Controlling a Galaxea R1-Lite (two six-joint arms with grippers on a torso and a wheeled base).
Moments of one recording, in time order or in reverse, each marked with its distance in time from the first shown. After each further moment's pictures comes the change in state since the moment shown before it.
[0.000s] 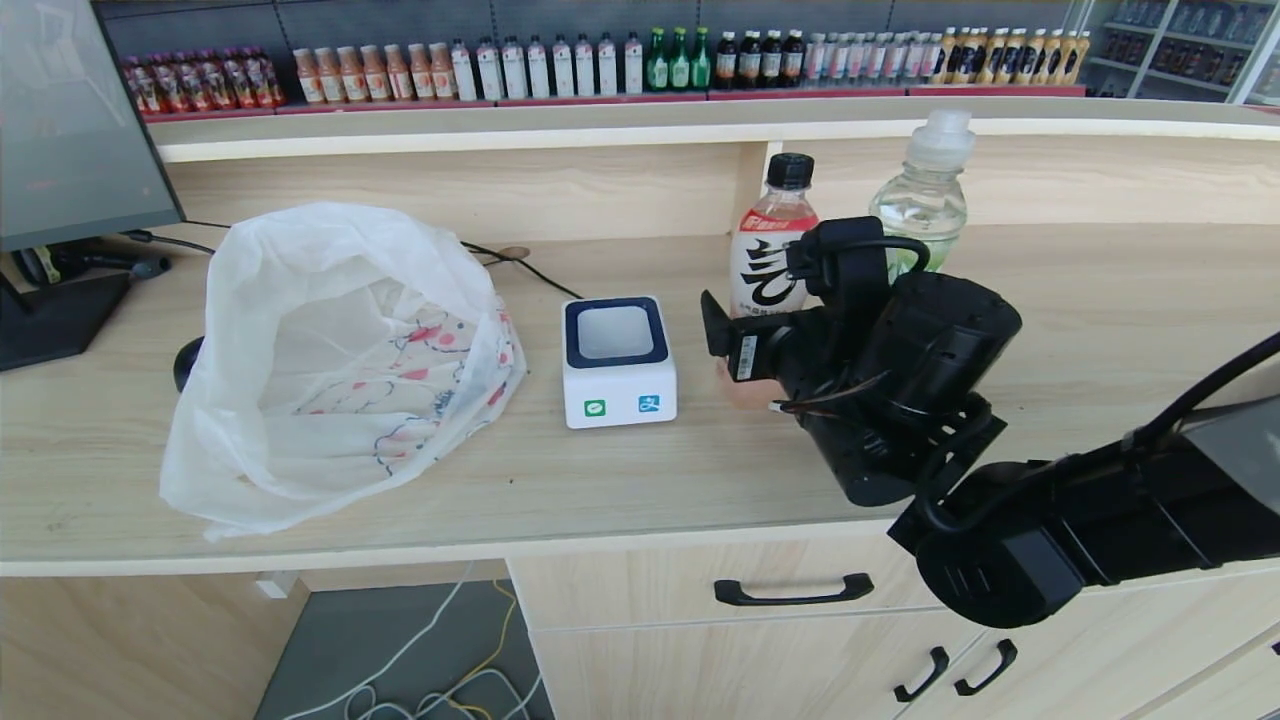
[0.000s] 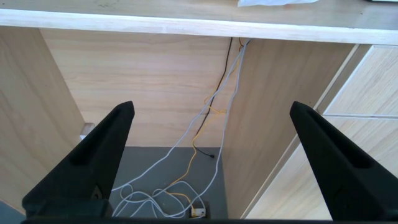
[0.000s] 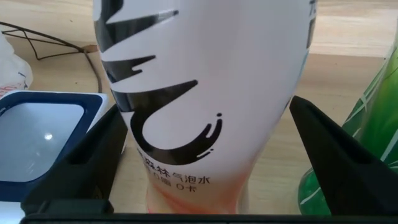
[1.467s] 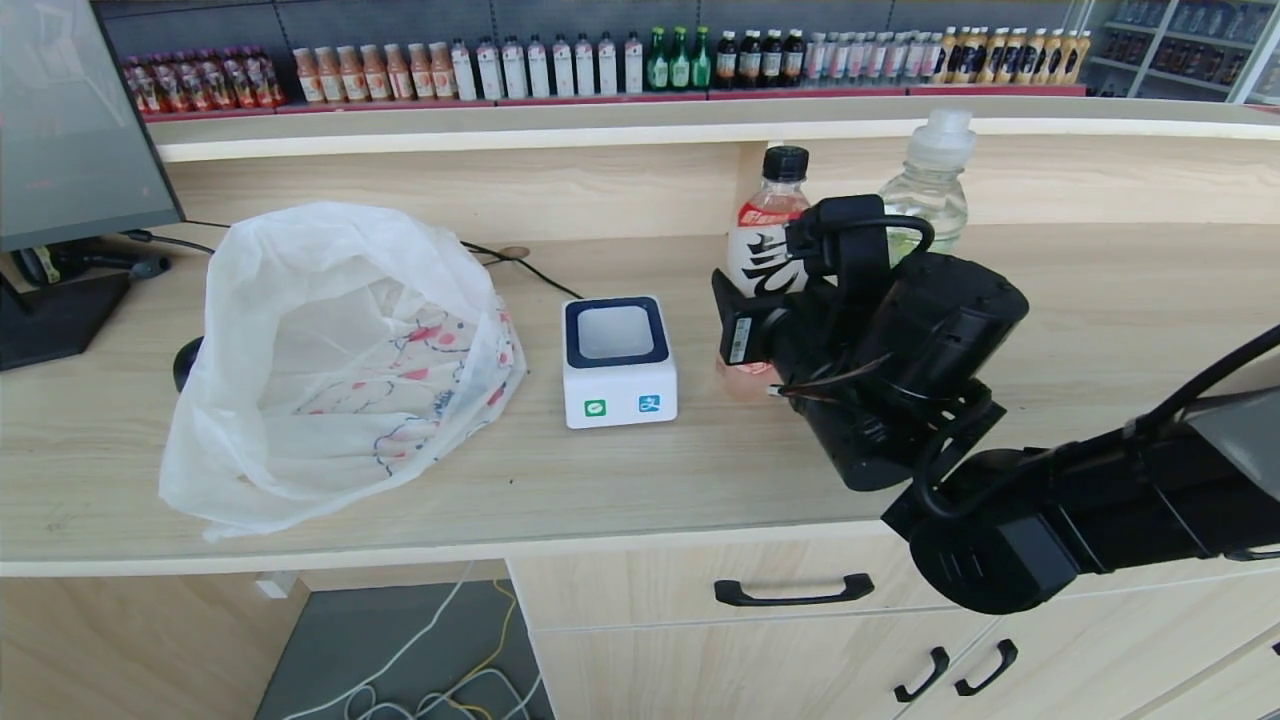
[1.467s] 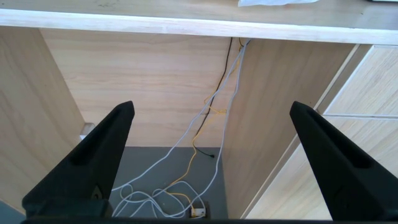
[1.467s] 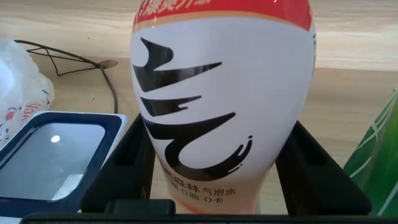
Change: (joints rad) left arm 0.000 0.000 0.000 0.000 -0.001 0.000; right arm 0.010 -0.005 -0.043 -0.010 0.037 -0.001
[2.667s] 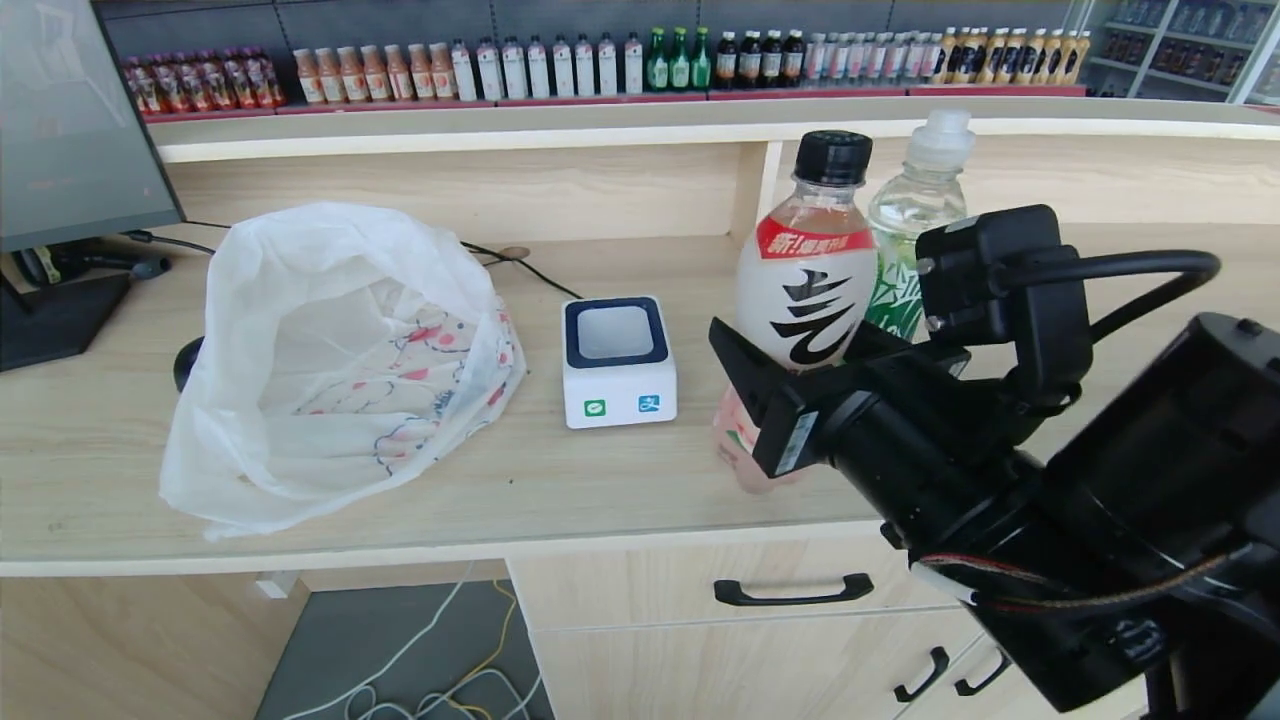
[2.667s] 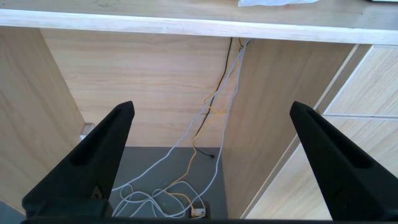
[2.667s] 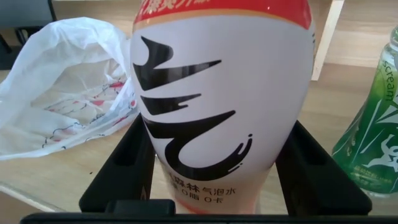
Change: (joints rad) left arm 0.000 0.000 0.000 0.000 0.000 0.000; right arm 0.256 -0.319 0.360 -0.023 -0.026 0.017
